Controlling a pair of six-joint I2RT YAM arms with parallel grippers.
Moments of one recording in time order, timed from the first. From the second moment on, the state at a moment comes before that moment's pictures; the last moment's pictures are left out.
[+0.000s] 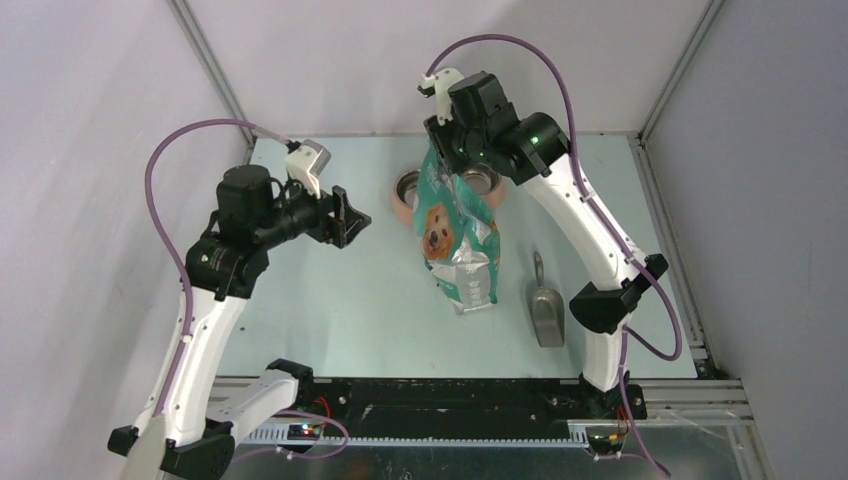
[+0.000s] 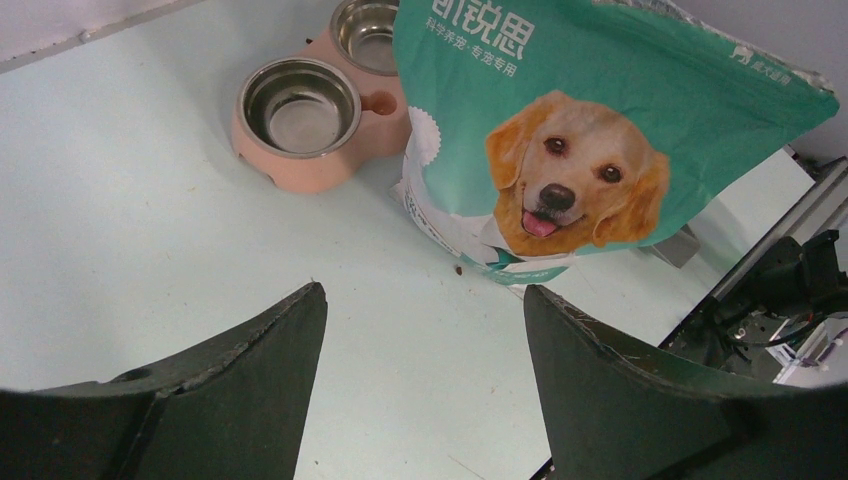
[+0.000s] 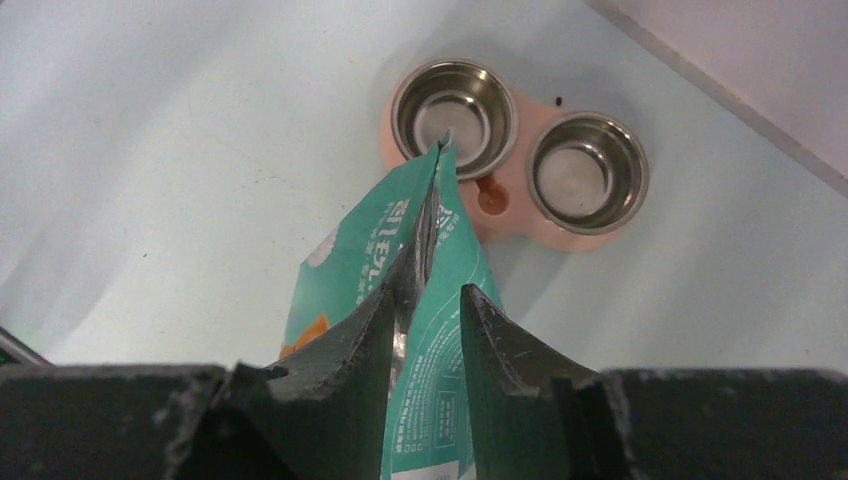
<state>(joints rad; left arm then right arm) -0.27 0.96 1.30 -0.73 0.43 -0.02 0.74 1.92 2.42 -1.12 0.11 0.04</state>
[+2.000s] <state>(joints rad) -0.48 1.48 1.61 -0.47 0.32 -0.84 0.67 1.84 2.36 -1.15 -0.13 0.02</state>
